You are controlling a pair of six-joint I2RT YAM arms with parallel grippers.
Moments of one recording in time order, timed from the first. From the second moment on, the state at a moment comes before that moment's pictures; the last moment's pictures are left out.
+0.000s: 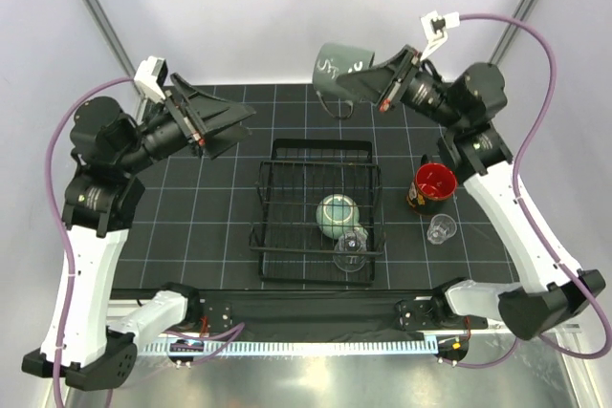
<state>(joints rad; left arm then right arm) -0.24 0.99 1.53 -0.53 0.71 -1.19 0.37 1.25 1.47 0.12 -0.67 0.82</state>
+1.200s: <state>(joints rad) -0.82 1.26 1.69 -0.35 0.44 -0.98 0.50 0.99 1.34 0.33 -0.61 1.14</state>
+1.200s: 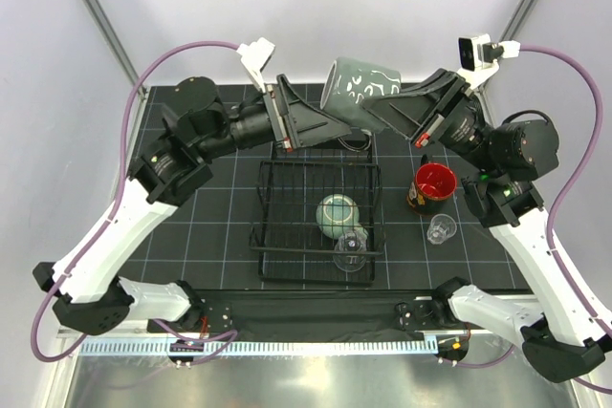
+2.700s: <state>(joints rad) -0.72 1.29 1.80 -0.69 0.30 -0.80 0.58 0.98 1.44 -0.19 -0.37 0.84</state>
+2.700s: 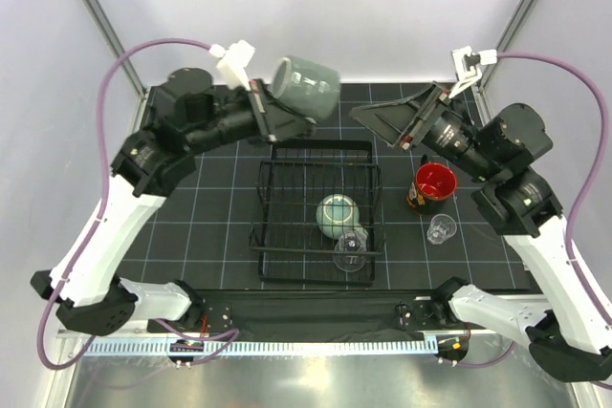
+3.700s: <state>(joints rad) -0.20 1.39 1.23 -0.53 0.26 -0.09 0.58 0.82 1.76 -1.11 -0.02 0.59</state>
